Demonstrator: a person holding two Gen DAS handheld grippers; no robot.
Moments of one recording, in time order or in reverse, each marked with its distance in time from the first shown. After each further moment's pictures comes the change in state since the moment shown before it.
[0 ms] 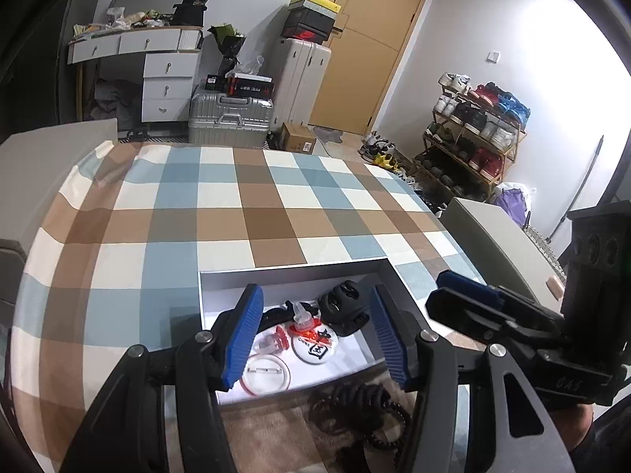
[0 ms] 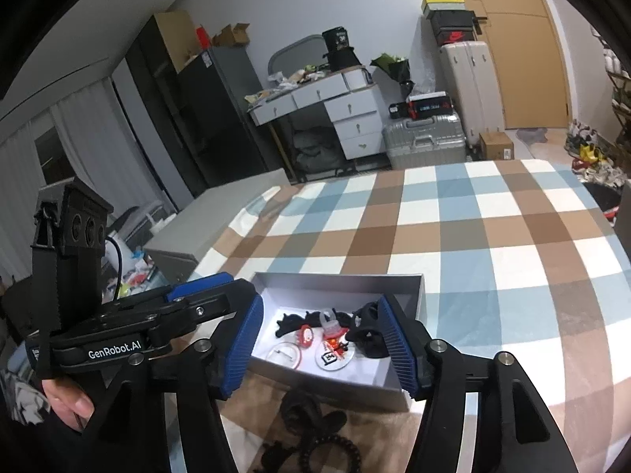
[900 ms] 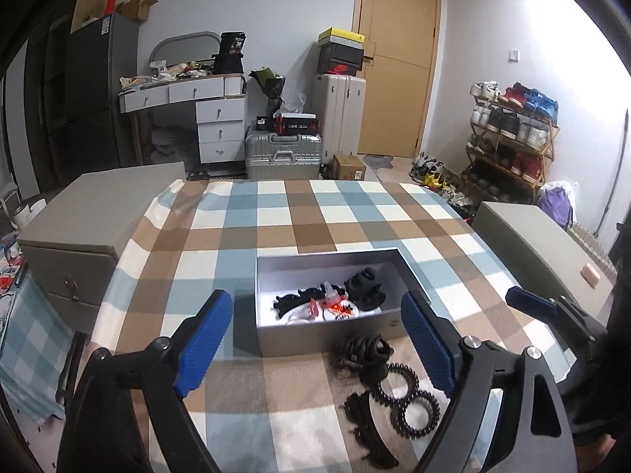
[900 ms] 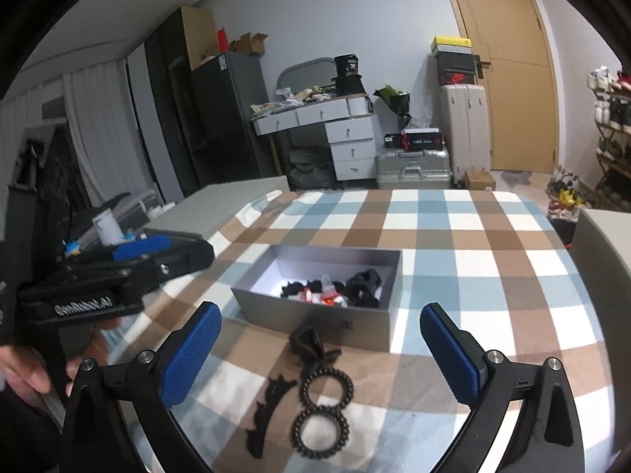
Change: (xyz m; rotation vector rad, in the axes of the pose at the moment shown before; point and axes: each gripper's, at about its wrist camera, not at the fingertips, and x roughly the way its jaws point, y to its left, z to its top) left arm -0.055 -0.040 -0.035 0.066 -0.131 0.269; right arm -0.068 0.033 -0.052 -0.144 -0.073 -0.099
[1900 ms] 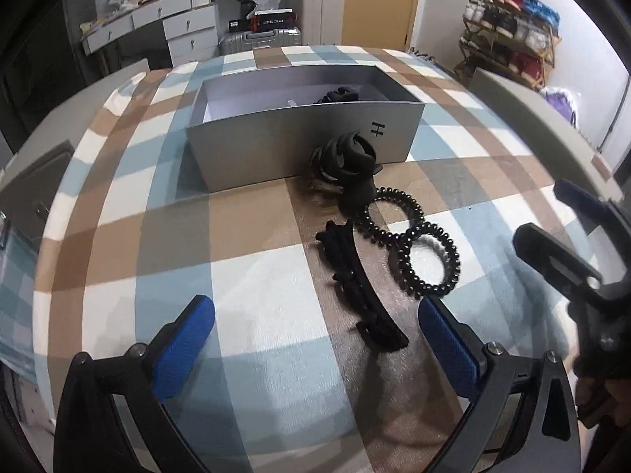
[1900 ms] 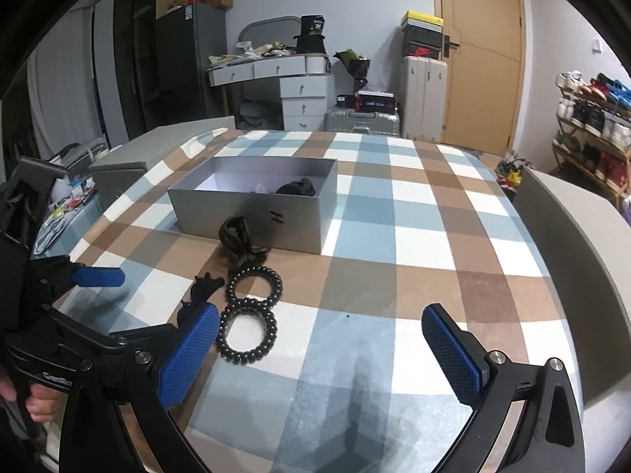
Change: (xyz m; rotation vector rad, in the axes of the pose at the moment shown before) left arm 0.040 -0.027 -0.090 0.088 0.378 -0.007; right arm -0.009 -0.012 -0.062 -0.047 0.151 -0.218
